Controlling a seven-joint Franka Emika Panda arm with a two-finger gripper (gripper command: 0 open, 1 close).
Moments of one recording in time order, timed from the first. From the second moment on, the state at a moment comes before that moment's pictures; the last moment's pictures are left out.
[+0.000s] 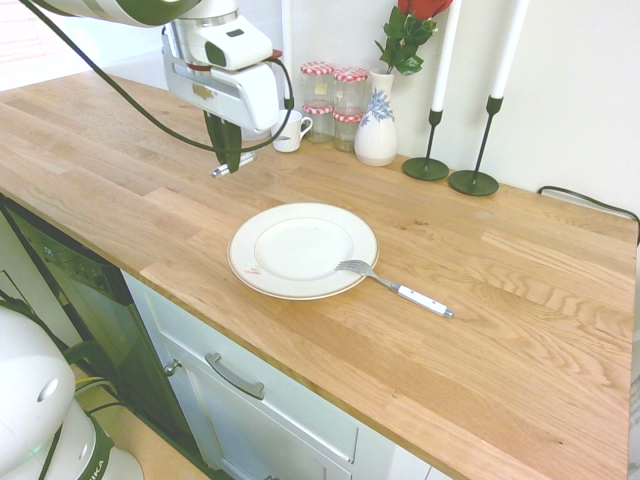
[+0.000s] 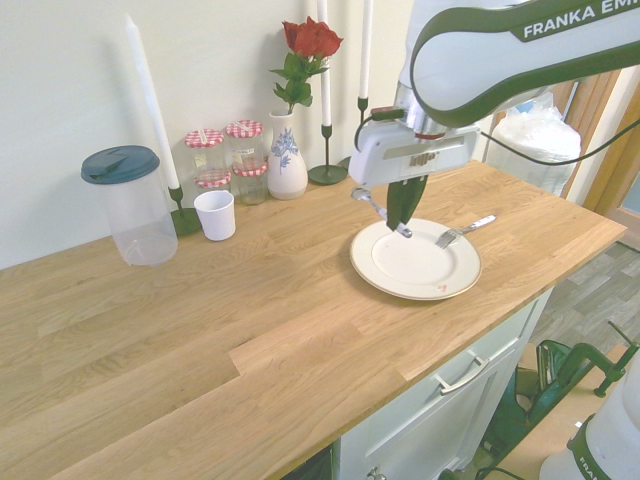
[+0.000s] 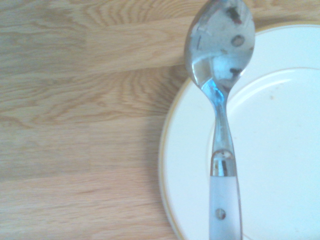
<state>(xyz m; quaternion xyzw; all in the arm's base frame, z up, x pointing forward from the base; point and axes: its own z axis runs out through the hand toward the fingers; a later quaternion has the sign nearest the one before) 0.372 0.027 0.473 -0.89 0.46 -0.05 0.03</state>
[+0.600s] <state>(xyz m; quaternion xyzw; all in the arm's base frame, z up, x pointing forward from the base) 0.375 -0.075 0.437 -0.89 0.45 -0.04 0.02</state>
